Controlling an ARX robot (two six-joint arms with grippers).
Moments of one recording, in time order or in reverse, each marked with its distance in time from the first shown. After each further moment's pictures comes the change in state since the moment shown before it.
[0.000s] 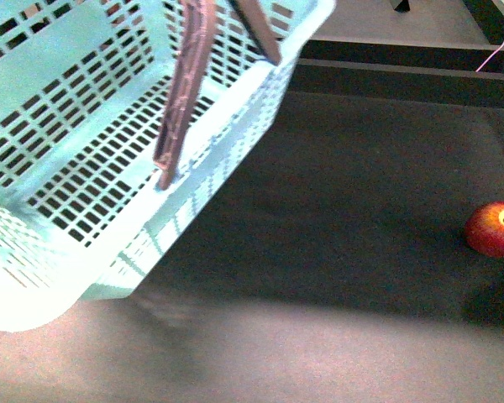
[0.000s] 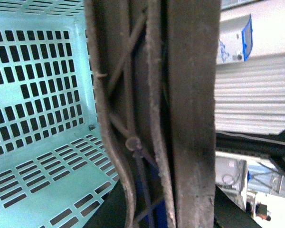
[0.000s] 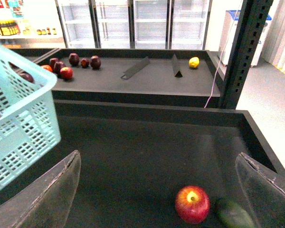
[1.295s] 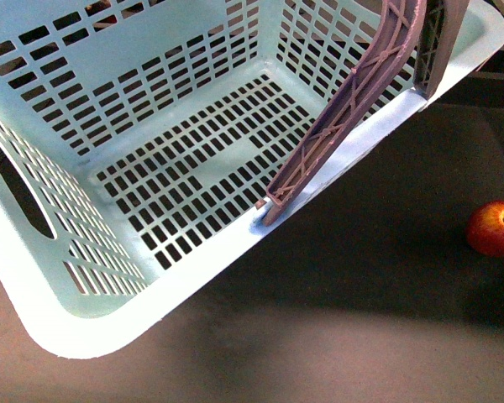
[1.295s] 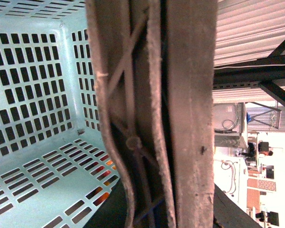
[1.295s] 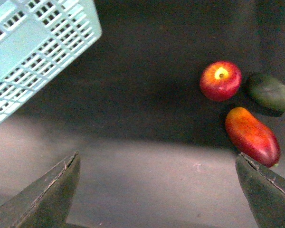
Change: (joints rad) left arm -0.211 0.021 0.074 -0.018 -0.003 0.052; right arm -0.156 0.608 0.167 -0.166 -0.202 -0.026
